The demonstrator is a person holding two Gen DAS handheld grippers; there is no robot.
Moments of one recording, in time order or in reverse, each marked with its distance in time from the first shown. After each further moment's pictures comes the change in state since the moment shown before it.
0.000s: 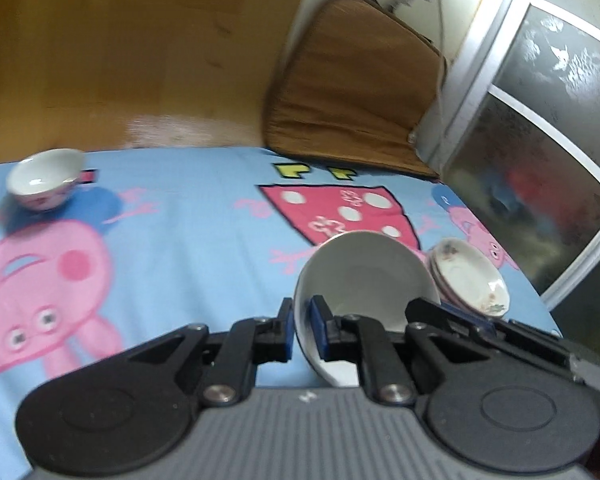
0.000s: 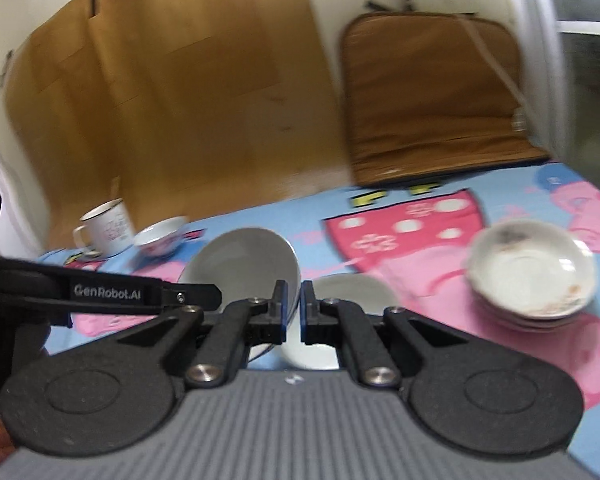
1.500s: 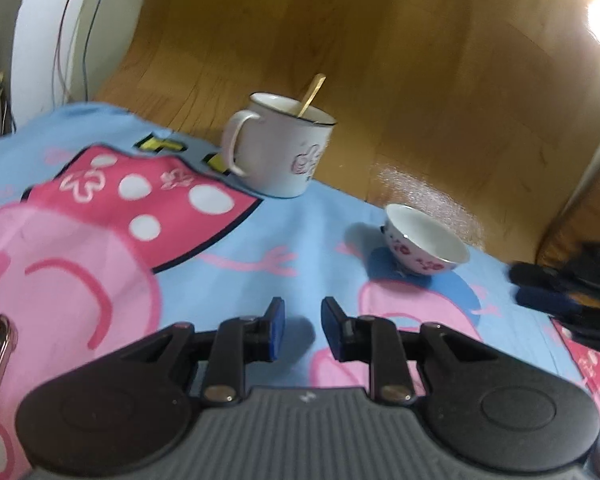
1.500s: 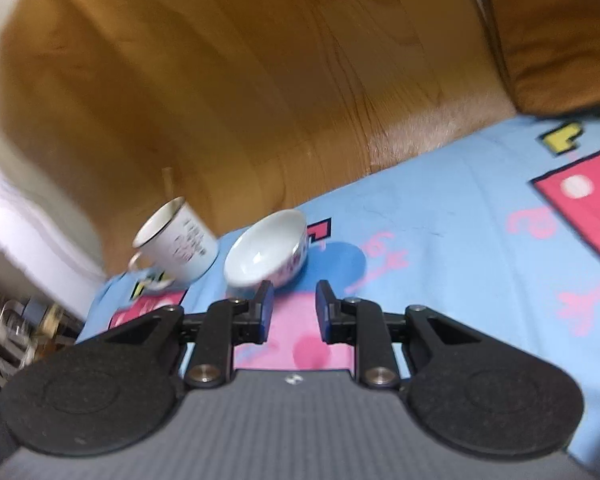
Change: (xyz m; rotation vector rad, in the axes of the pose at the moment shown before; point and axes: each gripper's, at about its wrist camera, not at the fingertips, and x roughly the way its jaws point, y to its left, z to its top) left arm -0.075 0.223 -0.040 -0.431 -0.291 0.456; right arm 0.185 0.122 0.057 0.257 0.292 0.225
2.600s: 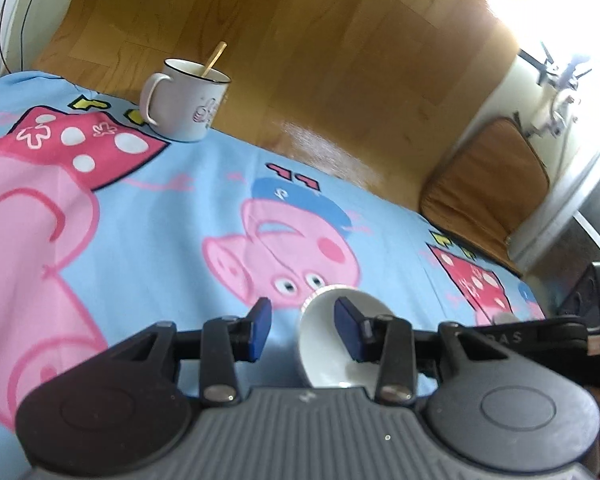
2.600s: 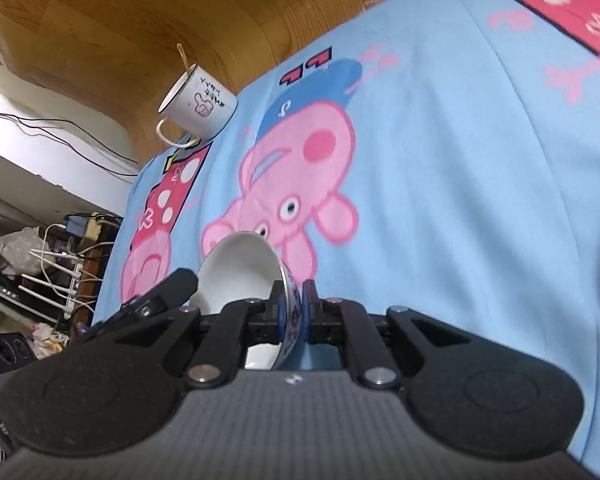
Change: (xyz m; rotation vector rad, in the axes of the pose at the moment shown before) left arm -0.083 -0.019 -0.043 0.073 0.132 -0.284; right arm -0.058 -0.027 -0.090 0.049 0.322 0.137
